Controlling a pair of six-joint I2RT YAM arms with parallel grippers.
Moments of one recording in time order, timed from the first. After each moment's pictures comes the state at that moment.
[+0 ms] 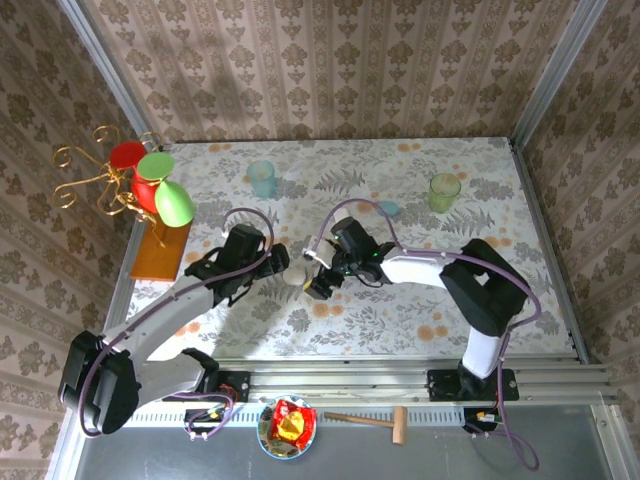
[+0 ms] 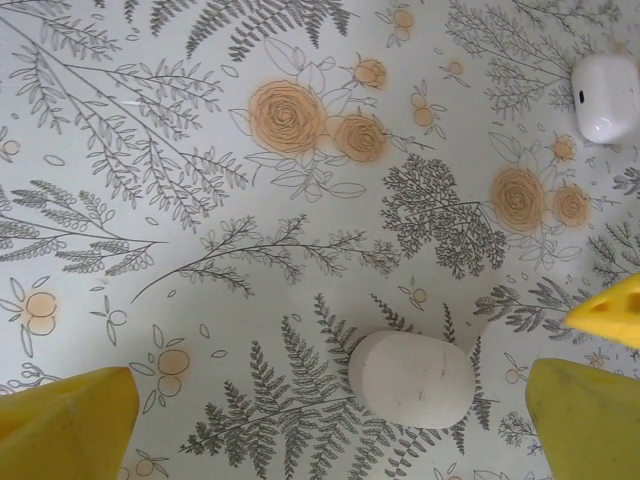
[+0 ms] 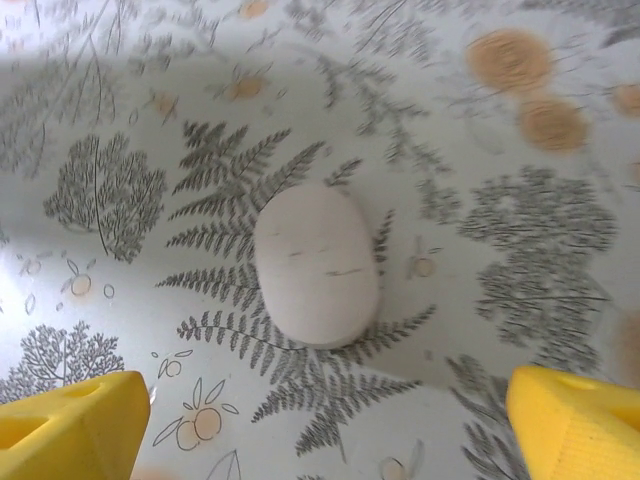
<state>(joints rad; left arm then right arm) -0.58 1.11 0.68 -0.45 -0.14 -0.73 0.73 1.81 0.98 0.04 -0.39 -0.33</state>
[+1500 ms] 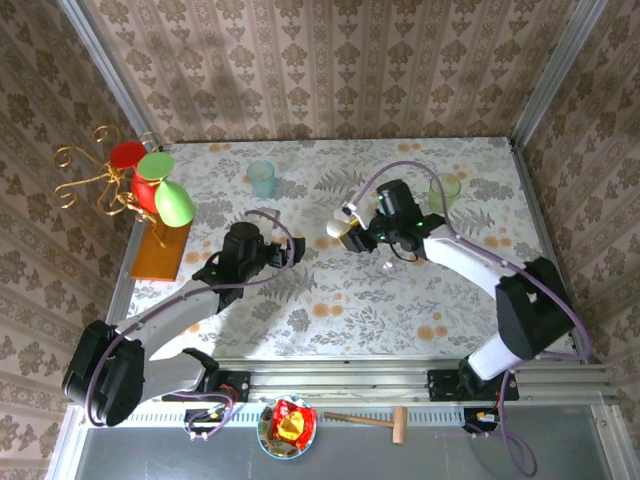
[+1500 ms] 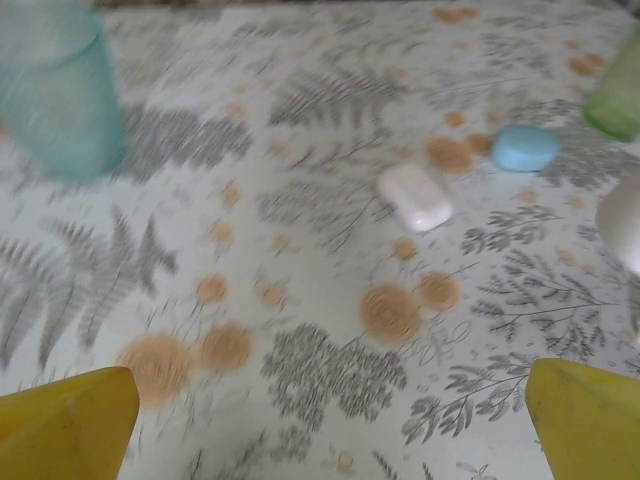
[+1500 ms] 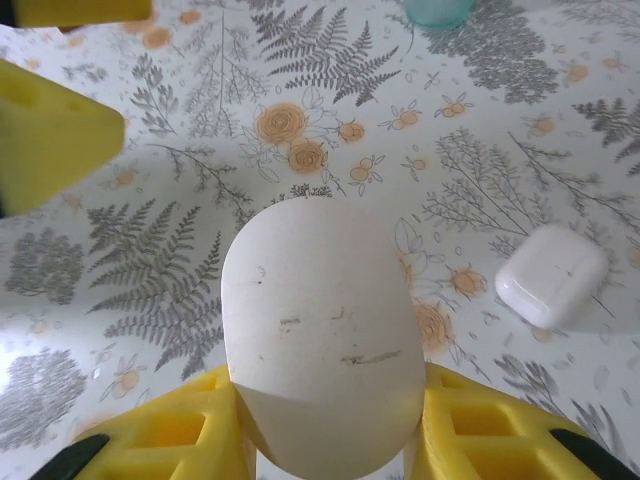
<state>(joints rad) -0.58 1.17 0.57 0.15 0.00 -0.17 0.47 1.53 1.04 -0.25 -0.44 -0.25</state>
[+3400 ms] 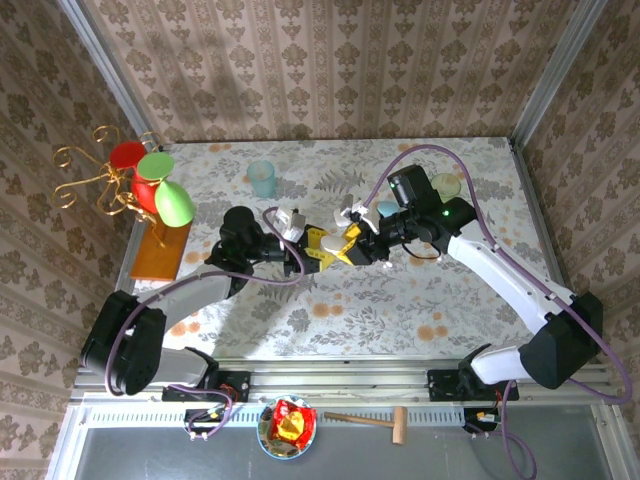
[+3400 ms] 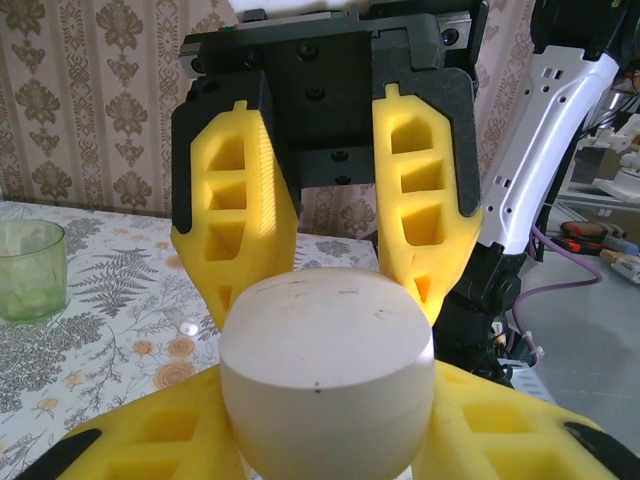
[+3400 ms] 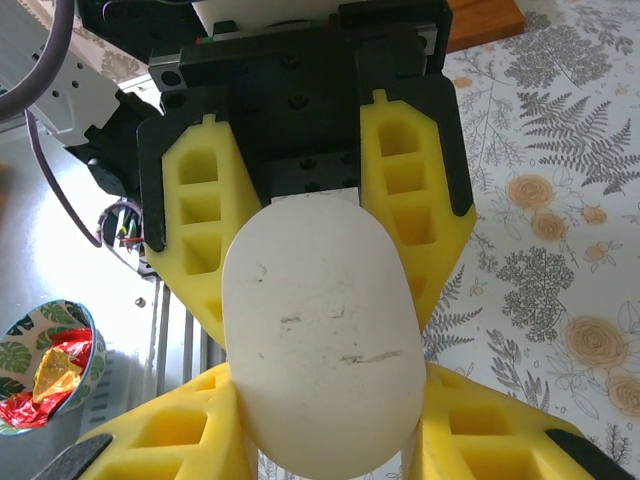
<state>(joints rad) -0.56 1.35 0.65 0.69 1.16 -0.12 0.52 1.38 1.27 -0.74 -0.79 -0.44</state>
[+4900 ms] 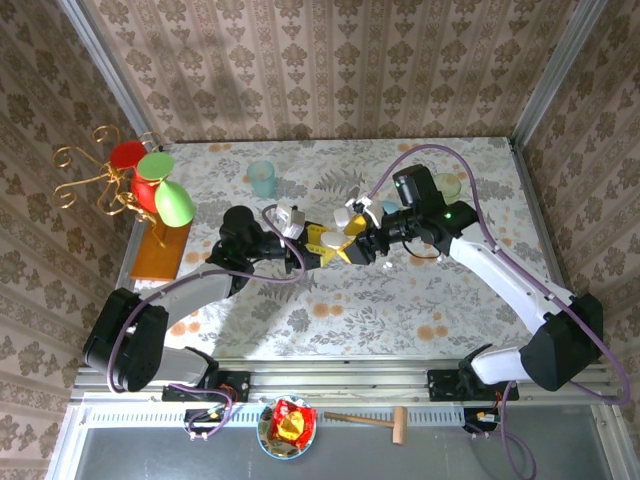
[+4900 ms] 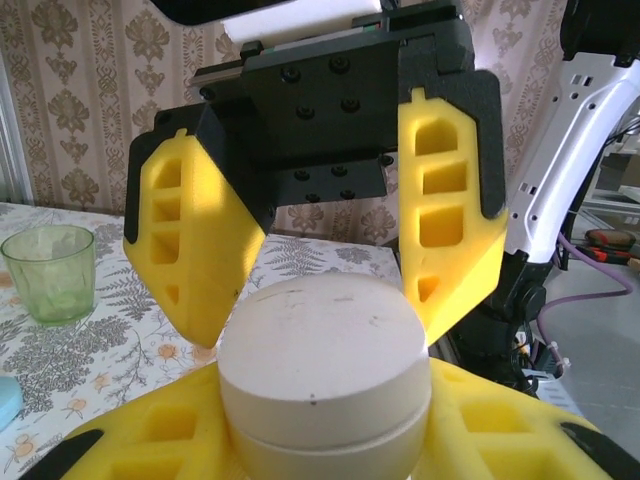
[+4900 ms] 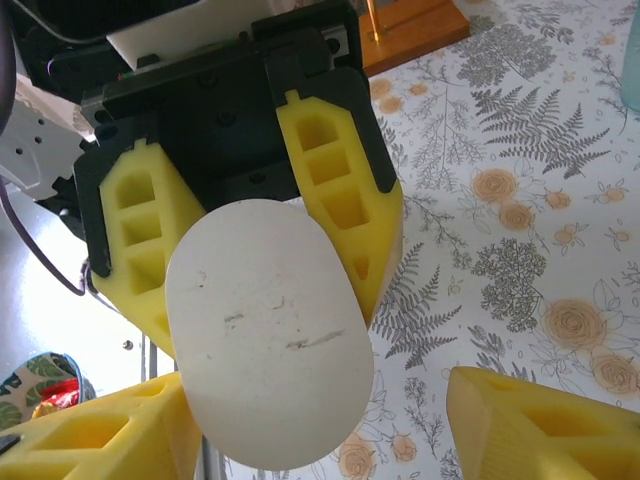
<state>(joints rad) -0.56 1.36 0.65 0.72 1.12 -0.12 0.47 1.36 1.22 -0.61 -0.77 -0.27</state>
